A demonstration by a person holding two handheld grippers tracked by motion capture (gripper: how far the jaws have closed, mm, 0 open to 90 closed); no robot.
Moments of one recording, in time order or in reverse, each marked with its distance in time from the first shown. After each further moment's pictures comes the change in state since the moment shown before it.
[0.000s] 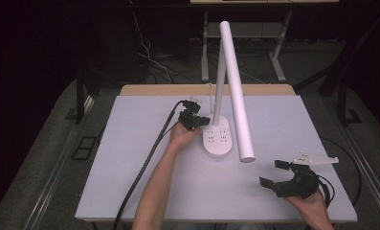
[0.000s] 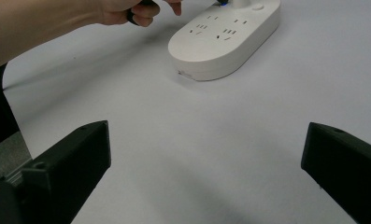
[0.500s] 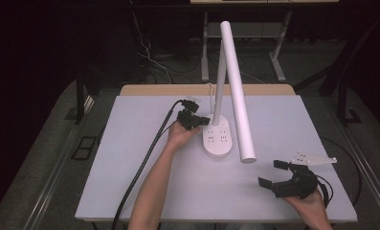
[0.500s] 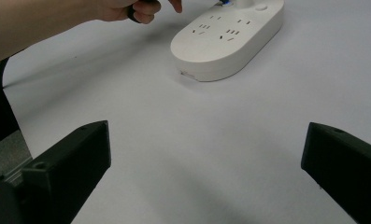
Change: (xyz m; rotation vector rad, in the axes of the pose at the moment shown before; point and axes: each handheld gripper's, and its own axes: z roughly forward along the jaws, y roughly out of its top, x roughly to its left) left arm 0.005 0.001 -0.003 0.003 -0.048 -0.010; right arm 0.003 0.001 0.003 0.004 0.000 -0.017
